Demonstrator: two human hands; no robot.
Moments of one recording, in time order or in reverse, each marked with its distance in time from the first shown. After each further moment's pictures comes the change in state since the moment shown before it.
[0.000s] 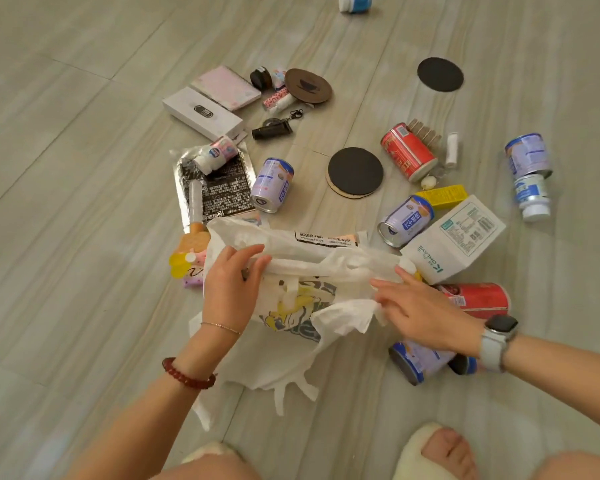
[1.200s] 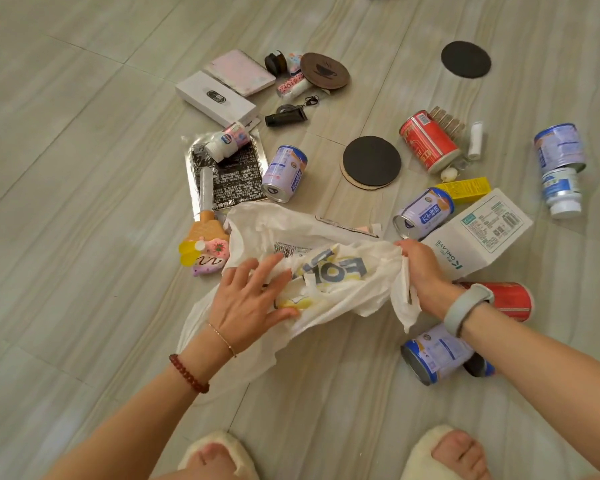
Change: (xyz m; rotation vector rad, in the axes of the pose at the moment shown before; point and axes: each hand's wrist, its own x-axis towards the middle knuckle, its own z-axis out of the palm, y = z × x) left_hand -0.025 -0.058 0.017 0.602 -0.211 0.597; right_hand 0.067 0.011 0.013 1.427 0.495 0.857
